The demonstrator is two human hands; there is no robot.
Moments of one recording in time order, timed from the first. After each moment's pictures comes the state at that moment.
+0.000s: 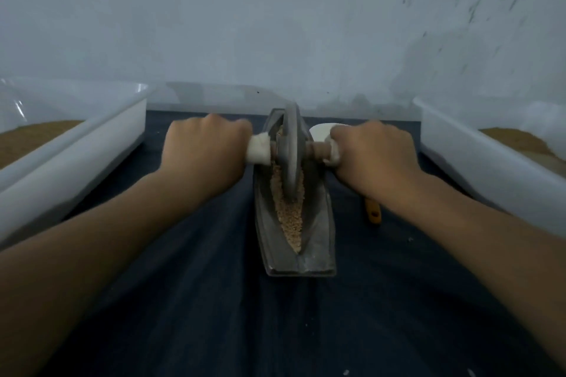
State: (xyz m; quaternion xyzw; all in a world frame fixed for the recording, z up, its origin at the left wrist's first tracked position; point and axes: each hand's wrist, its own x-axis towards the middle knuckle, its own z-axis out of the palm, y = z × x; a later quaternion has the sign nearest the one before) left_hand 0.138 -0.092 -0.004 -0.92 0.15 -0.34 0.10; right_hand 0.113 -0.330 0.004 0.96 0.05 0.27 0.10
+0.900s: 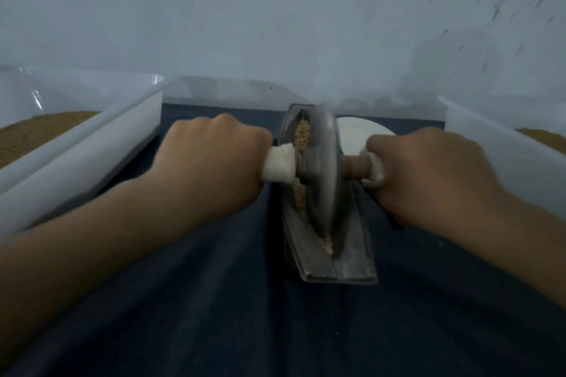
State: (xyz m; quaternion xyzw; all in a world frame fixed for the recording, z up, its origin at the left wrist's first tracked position) left_hand 0.102 -0.071 0.001 -0.91 0.21 -0.35 0.11; right_hand 0.067 -0.331 0.007 0.94 0.11 0.31 0.09
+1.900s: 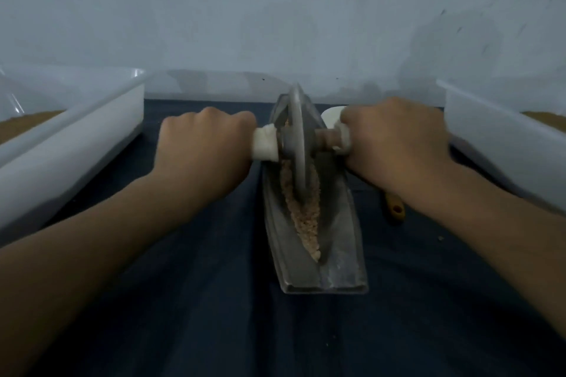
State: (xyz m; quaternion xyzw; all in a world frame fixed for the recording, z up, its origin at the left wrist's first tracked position) left_hand 0.137 -0.085 -0.014 -0.92 0.13 -0.35 0.11; right_hand 0.116 -0.322 0.003 0.94 0.05 0.31 0.14
